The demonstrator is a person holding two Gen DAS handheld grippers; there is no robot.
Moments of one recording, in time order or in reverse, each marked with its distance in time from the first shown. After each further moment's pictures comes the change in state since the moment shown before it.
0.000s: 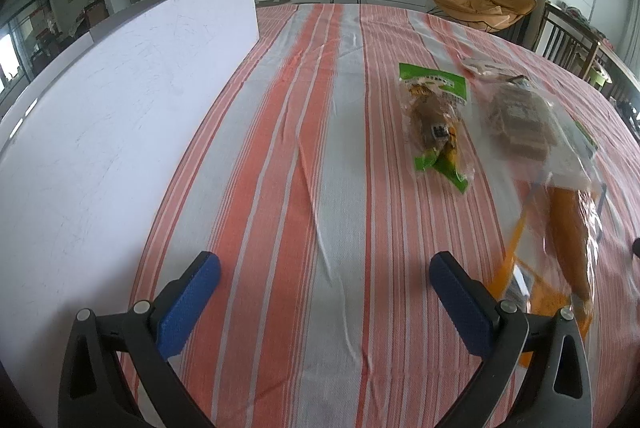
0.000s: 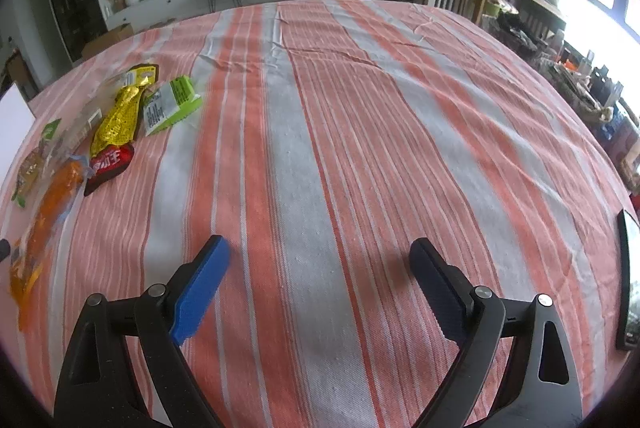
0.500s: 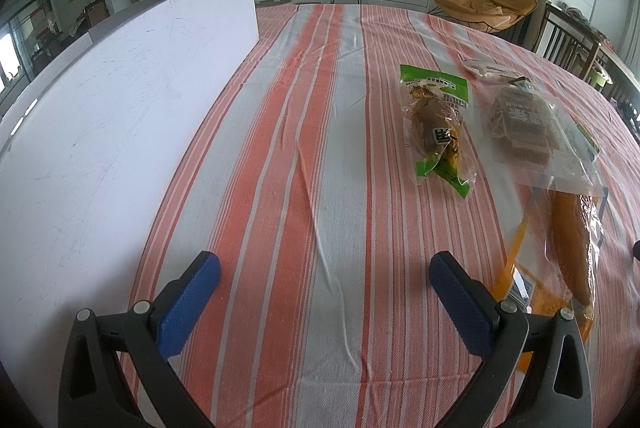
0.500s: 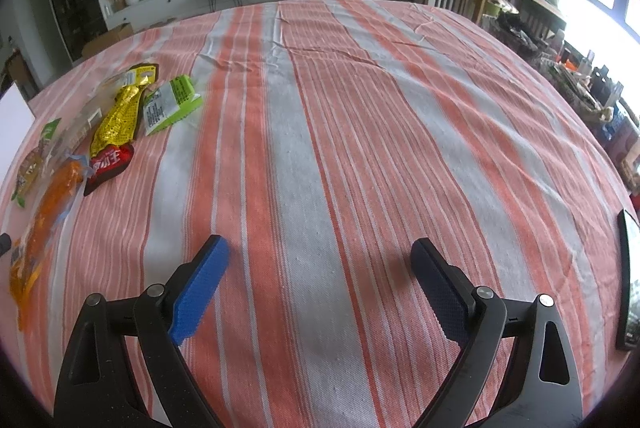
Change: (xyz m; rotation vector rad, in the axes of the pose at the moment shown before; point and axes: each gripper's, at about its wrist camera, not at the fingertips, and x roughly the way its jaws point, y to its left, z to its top) left arm -0.001 0.000 -0.002 -0.002 -0.003 0.001; right arm -0.001 -0.002 0.000 0.001 0.003 0.000
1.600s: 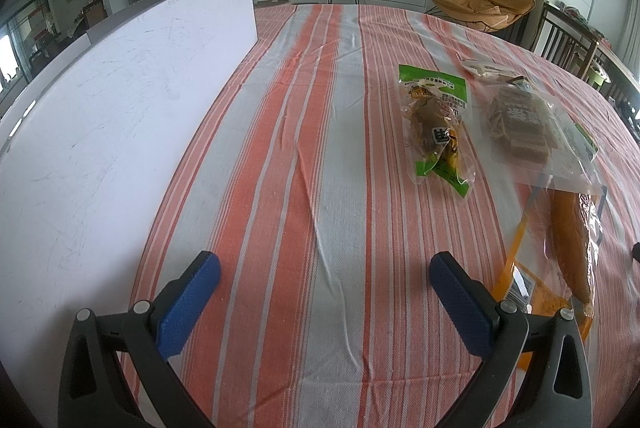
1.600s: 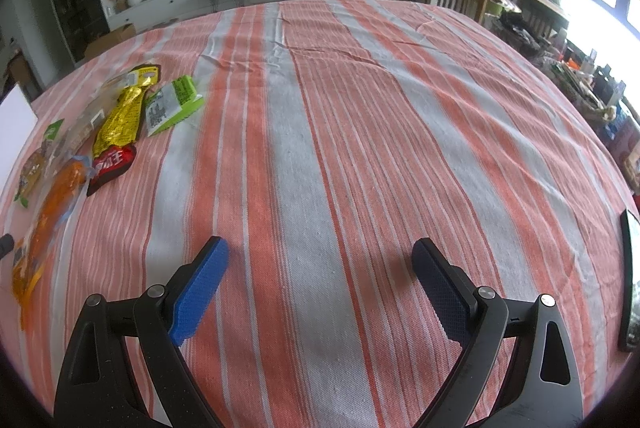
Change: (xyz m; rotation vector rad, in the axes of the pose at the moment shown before) left arm -0.001 0.003 0.000 0.003 -0.001 -0.009; right arm -0.001 0.001 0.000 -0.020 0.010 0.017
